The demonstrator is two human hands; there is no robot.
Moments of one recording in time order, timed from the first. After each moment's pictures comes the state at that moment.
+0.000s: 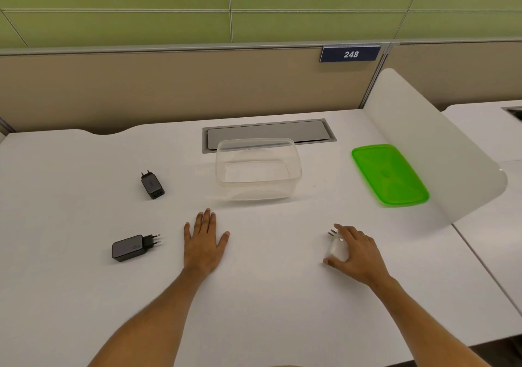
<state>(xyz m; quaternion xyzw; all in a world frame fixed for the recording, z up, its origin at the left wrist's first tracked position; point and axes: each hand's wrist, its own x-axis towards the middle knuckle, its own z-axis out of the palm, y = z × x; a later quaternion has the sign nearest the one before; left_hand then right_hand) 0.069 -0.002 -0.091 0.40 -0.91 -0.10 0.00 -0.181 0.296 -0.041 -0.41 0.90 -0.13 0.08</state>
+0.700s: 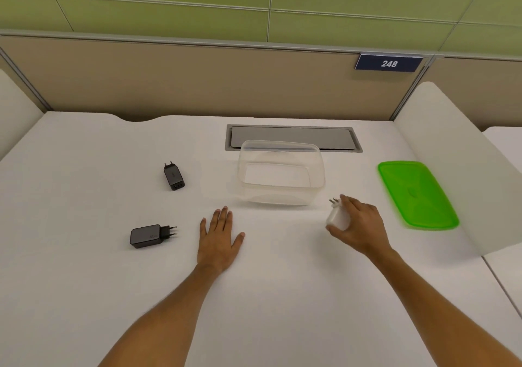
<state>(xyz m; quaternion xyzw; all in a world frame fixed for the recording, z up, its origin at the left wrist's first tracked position) 0.069 -0.003 -0.095 0.41 -0.91 -0.09 0.00 -0.211 0.206 0.011 -0.49 0.87 -0.11 -0.04</state>
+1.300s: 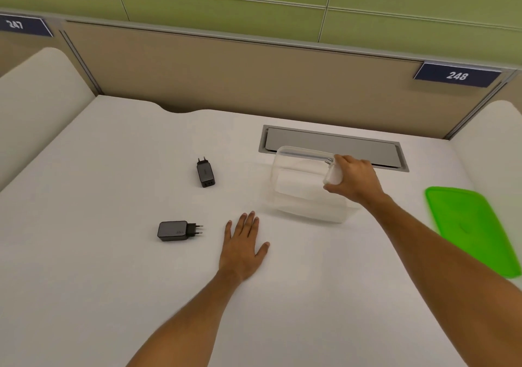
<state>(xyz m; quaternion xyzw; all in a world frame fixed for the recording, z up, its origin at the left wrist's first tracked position) 0.068 -0.003 -0.095 0.42 -0.90 -0.10 0.02 -0.241 0.032 0.052 -0.57 0.82 -0.06 -0.01</state>
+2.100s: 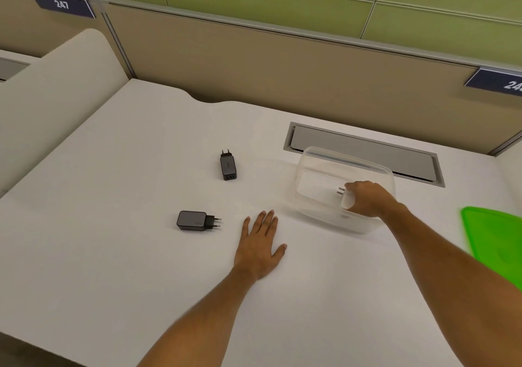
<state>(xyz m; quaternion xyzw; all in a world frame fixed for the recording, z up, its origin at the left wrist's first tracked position) 0.065 -0.002 -0.092 0.43 -0.90 -0.11 0.02 -0.250 0.007 0.010 -0.60 0.78 0.11 0.14</state>
